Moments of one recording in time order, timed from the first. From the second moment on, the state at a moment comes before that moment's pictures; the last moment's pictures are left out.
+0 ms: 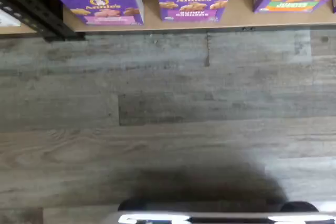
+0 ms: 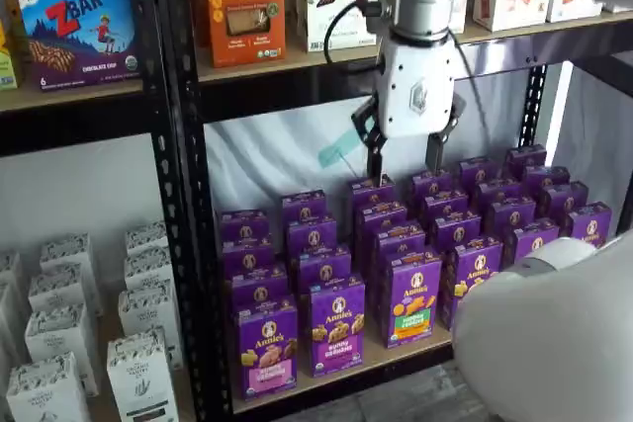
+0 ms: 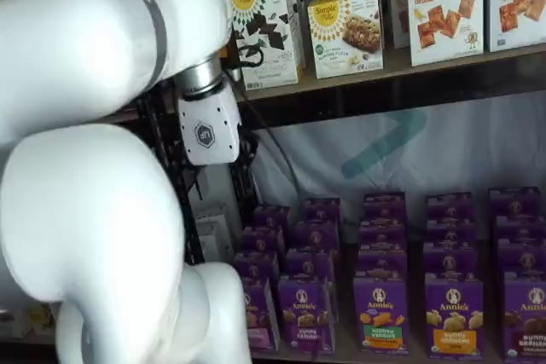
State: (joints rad) arm 0.25 -0.86 -0.58 0.00 1.39 0.26
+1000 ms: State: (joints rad) arm 0.28 -0.62 -0.42 0.01 0.94 0.28
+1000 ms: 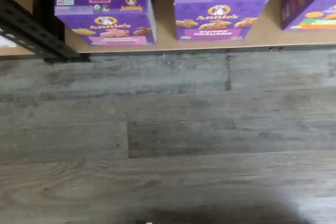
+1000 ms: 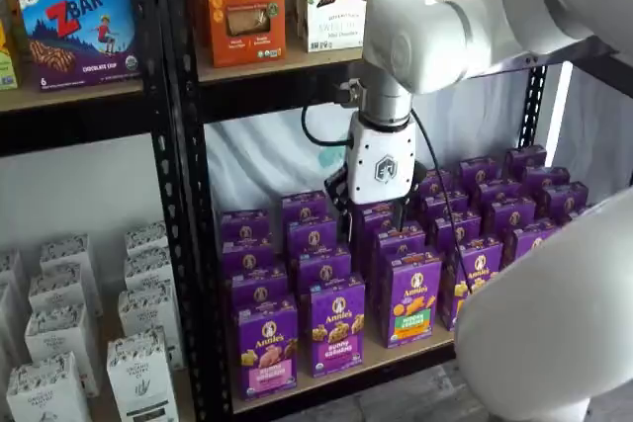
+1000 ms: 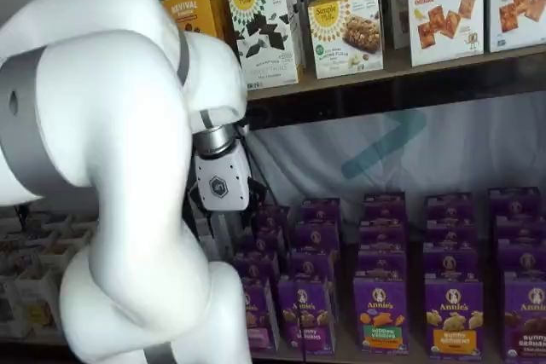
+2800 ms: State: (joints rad) arm 0.35 0.14 -0.66 0.01 0.45 0.35
